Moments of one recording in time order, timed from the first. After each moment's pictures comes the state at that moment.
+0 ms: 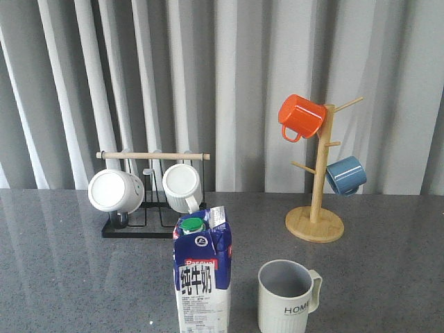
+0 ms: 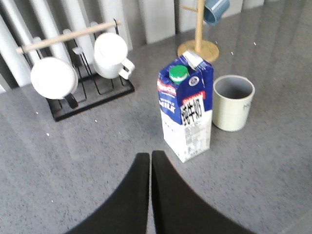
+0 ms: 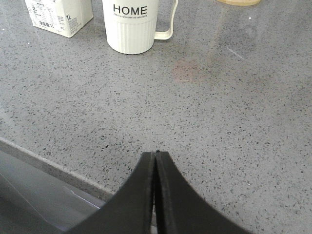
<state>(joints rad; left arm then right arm) -0.35 0.72 -1.15 -0.11 0.91 0.15 0.29 0.28 -0.44 0.00 0.80 -0.09</state>
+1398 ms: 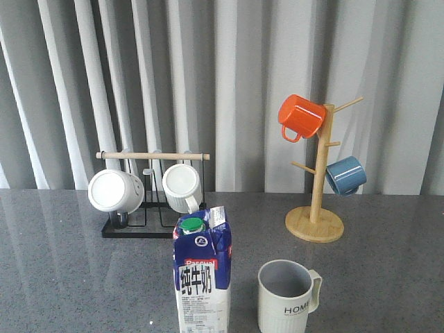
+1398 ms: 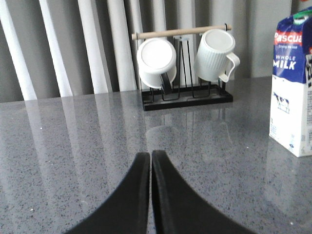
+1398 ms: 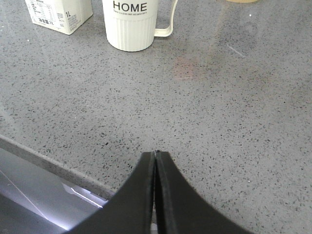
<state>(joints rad) -0.07 -0.01 0.00 -0.05 0.07 0.09 0.29 0.28 -0.44 0.00 0.81 -0.09</state>
